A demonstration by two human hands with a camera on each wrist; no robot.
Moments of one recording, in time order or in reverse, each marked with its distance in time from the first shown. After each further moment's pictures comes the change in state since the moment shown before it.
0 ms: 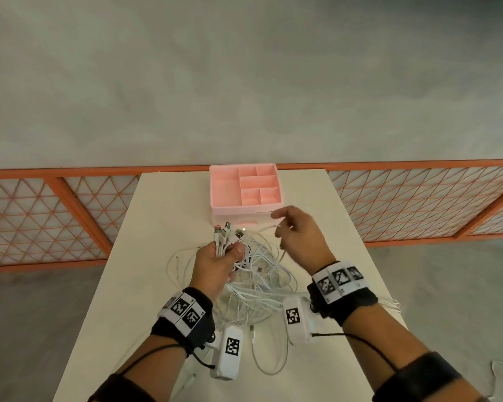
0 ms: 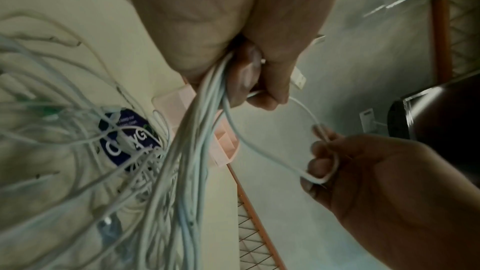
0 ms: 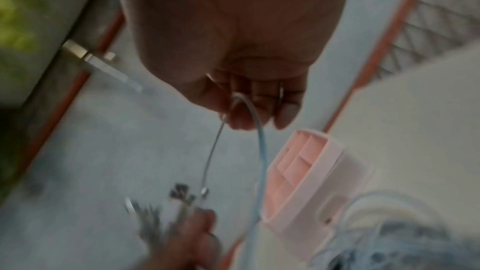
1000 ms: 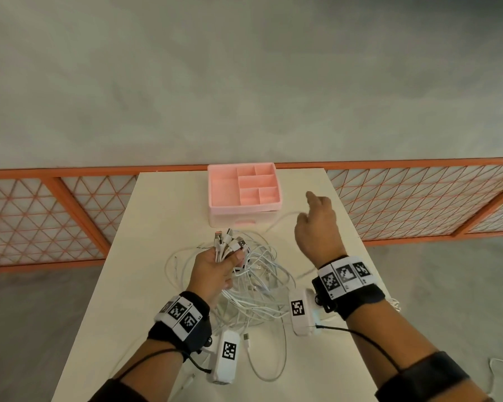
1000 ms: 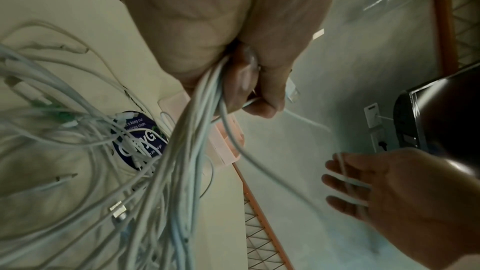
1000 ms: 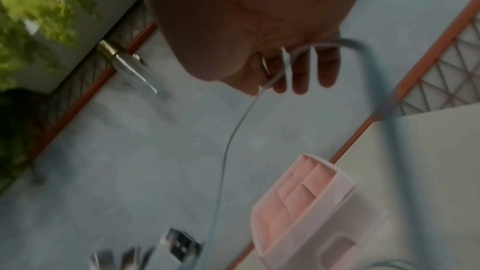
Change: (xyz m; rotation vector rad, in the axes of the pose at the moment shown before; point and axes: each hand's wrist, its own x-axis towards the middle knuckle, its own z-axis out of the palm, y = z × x) left_hand 0.000 -0.008 -0.006 -0.017 -0.040 -0.079; right_hand 0.009 -0.003 -0.021 -0.392 0.193 0.053
